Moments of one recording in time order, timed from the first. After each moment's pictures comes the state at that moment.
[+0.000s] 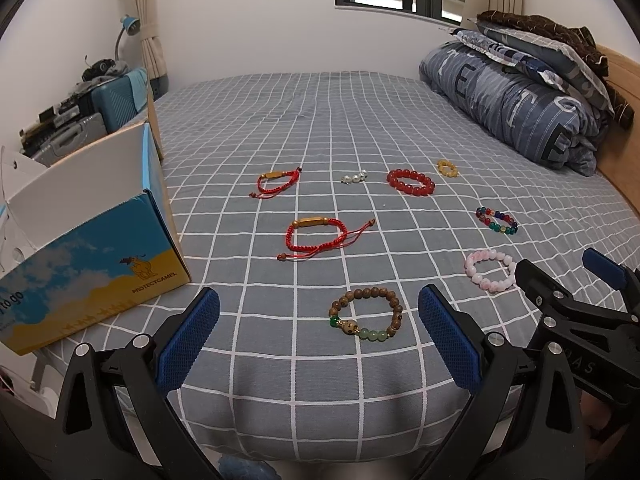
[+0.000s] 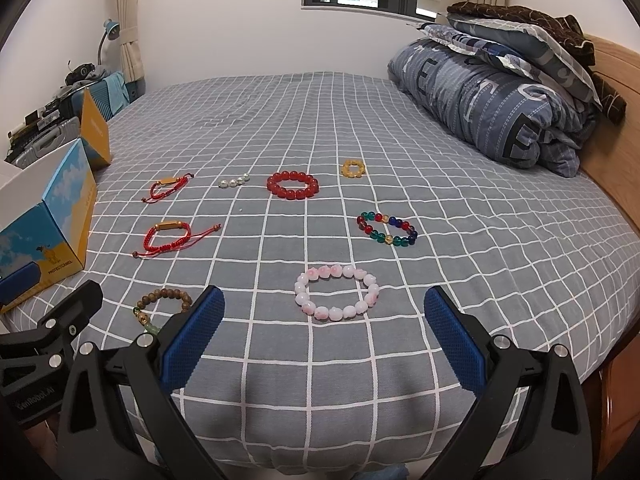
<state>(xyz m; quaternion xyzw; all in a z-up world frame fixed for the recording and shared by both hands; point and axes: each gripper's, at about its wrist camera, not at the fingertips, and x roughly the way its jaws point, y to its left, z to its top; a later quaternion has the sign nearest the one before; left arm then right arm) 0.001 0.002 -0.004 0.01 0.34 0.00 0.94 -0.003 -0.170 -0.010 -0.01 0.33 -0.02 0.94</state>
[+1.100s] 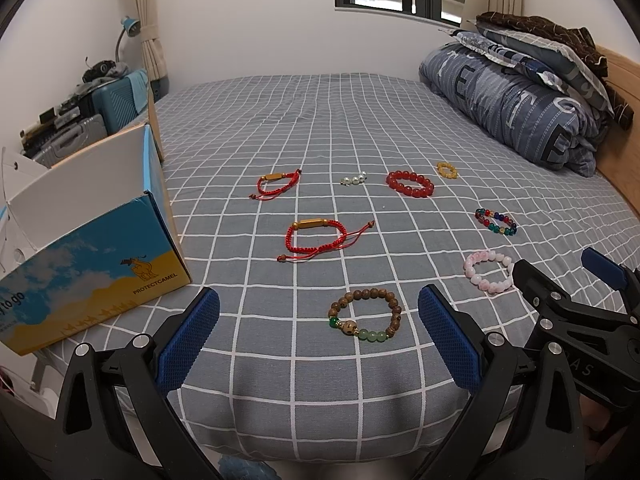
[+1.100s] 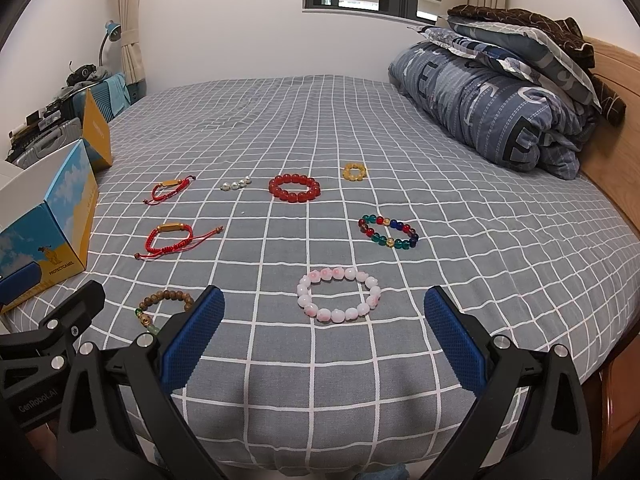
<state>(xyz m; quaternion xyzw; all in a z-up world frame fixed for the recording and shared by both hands) 0.000 0.001 -0.002 0.01 0.34 0.00 0.94 -0.003 -0.168 -0.010 -0.01 0.33 -0.02 0.95</state>
